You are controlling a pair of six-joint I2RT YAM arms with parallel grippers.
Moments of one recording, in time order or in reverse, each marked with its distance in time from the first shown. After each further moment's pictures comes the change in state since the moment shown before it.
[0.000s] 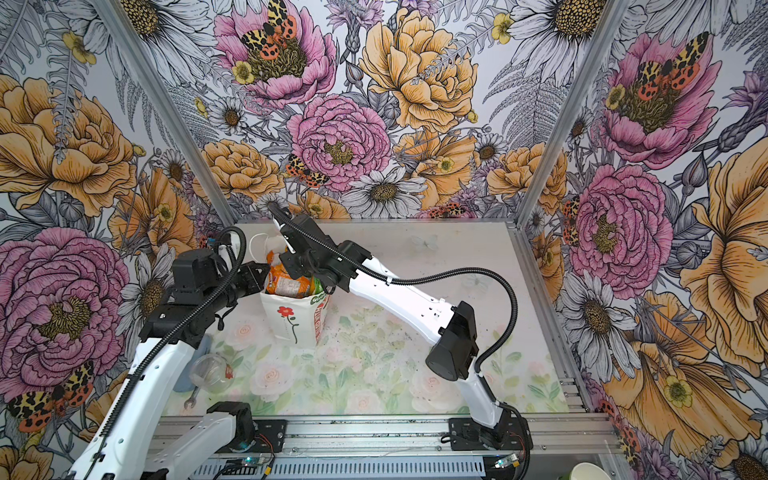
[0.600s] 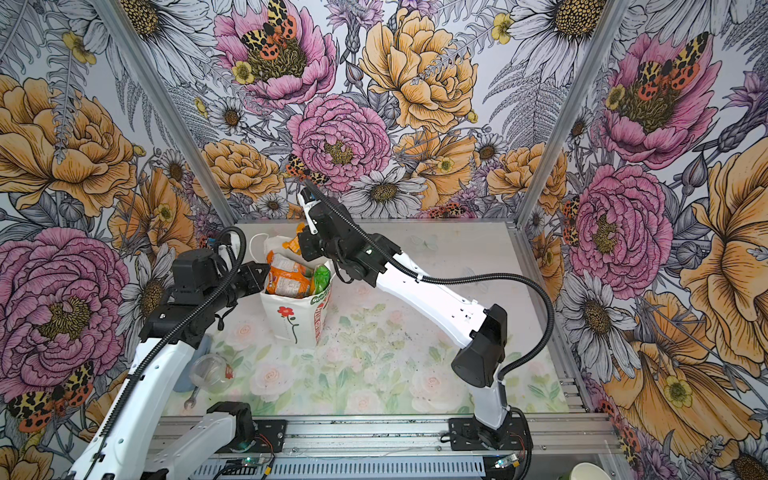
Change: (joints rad) left arm 0.000 0.000 0.000 0.000 0.000 0.000; right arm -0.048 -0.175 -0.163 0.142 -0.028 0.081
